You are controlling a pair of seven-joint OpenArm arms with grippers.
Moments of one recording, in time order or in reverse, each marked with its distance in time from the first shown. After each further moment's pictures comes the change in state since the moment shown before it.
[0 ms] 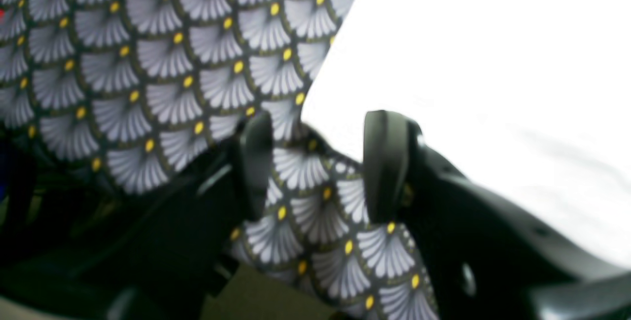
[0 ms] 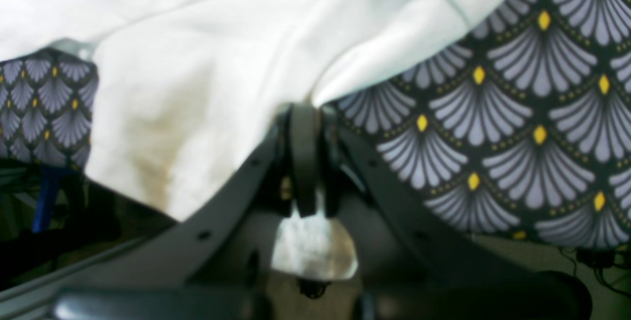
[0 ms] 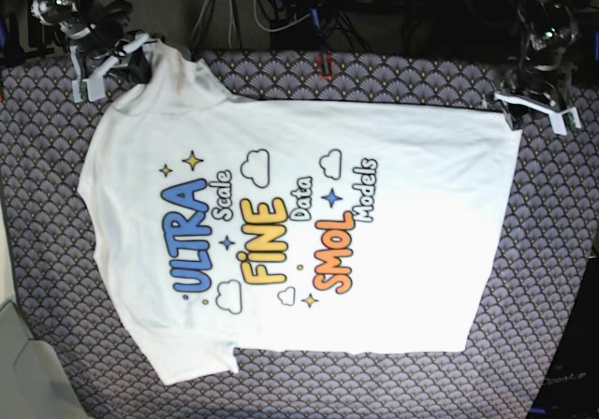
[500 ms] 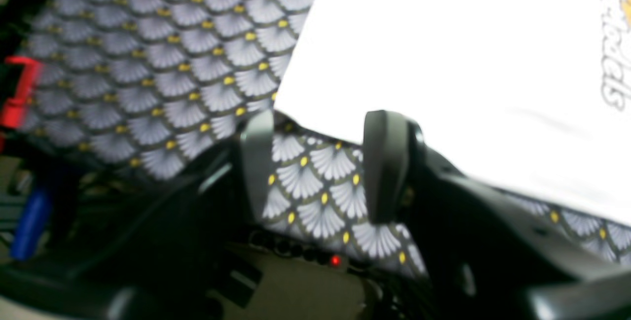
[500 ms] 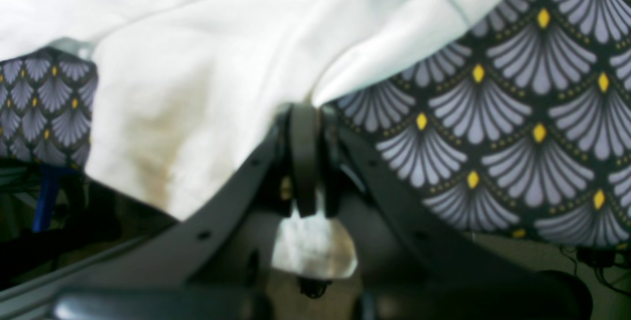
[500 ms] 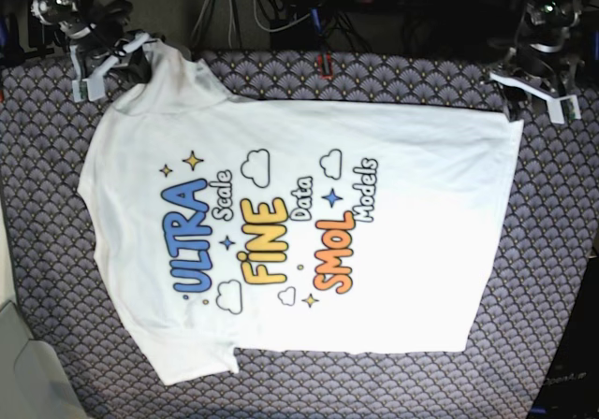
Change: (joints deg) left arm 8.4 0.0 1.9 11.4 -0.3 0.1 0.5; right arm -0.1 0.0 0.0 0.1 0.0 -0.2 0.0
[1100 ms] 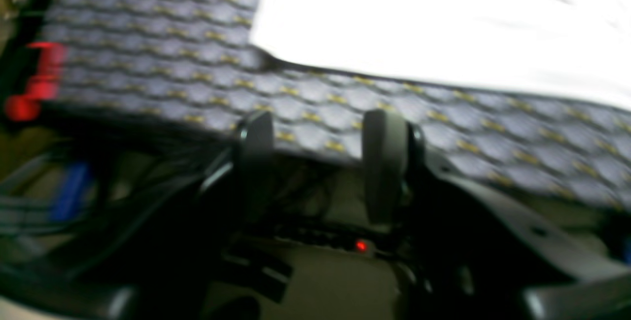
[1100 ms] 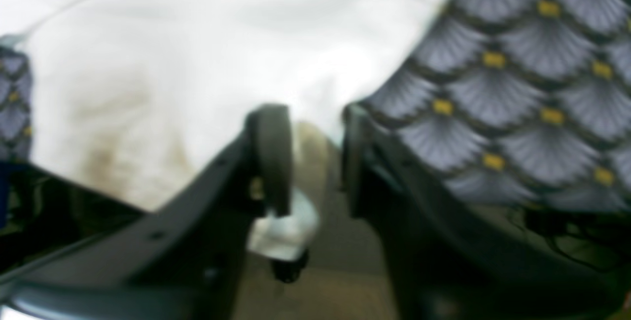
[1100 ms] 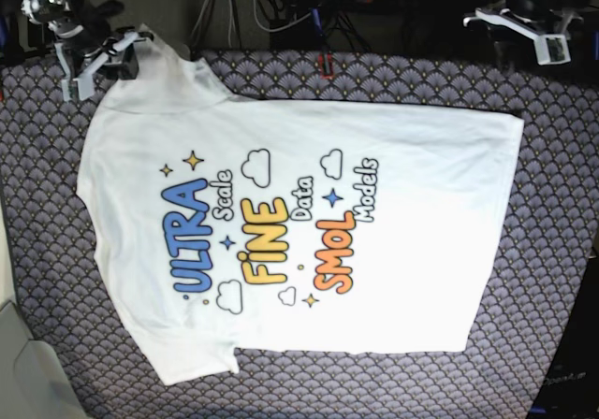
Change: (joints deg) left arm 22.8 -8.2 12.0 7.0 -0.5 11.9 -21.0; right arm -0.7 -0.2 2.4 3.7 -3.0 -0.9 -3.0
